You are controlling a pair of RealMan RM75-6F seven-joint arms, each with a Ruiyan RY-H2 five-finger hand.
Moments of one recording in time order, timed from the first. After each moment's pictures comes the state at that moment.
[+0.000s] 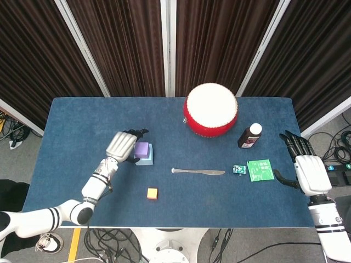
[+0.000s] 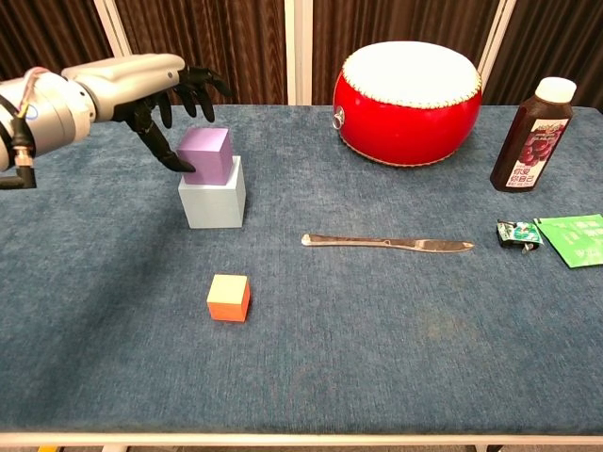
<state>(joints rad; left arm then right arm) -0.80 -1.57 -0.22 -1.43 1.07 0.96 0.29 0.27 -0.92 0.16 -1.98 -1.34 1.31 -0.04</state>
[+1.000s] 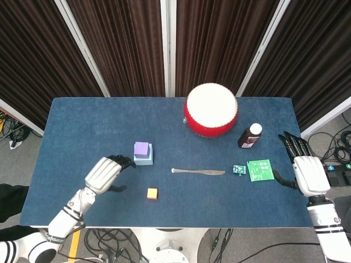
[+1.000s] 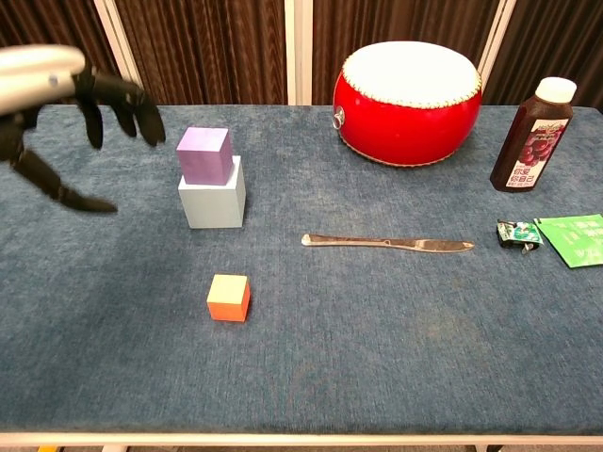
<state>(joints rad) -0.57 -1.31 0.01 -1.80 1.47 1.18 0.20 0.27 -0.94 0.16 -1.98 -1.34 1.31 -0.07</state>
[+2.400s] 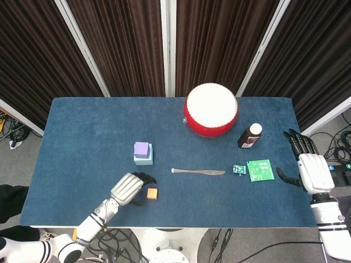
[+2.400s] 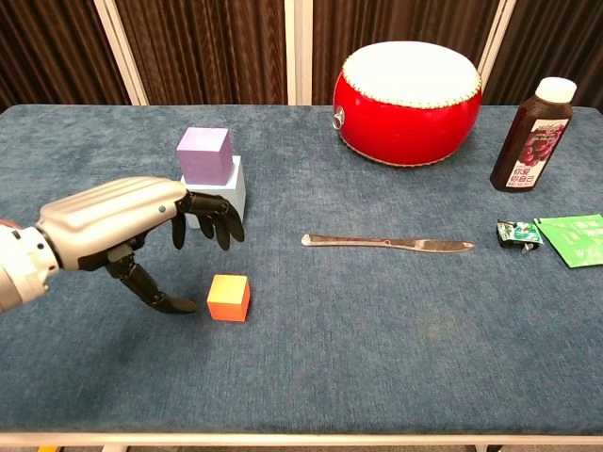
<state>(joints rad) -0.57 -1.65 0.02 -1.50 1.52 1.09 0.11 0.27 -0.92 0.17 -1.97 -1.30 1.31 -0.02</state>
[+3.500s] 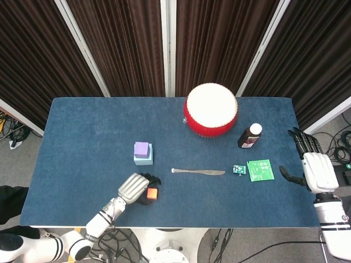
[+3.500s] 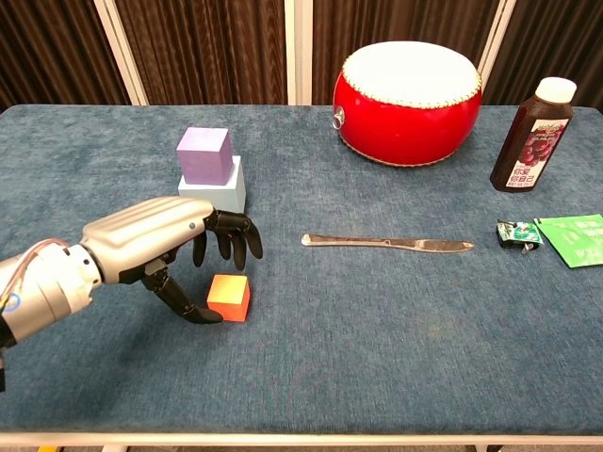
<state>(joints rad) -0.58 -1.77 0.00 -1.33 1.53 1.07 0.01 0.26 -0.91 0.18 -1.96 -1.30 1.31 0.01</state>
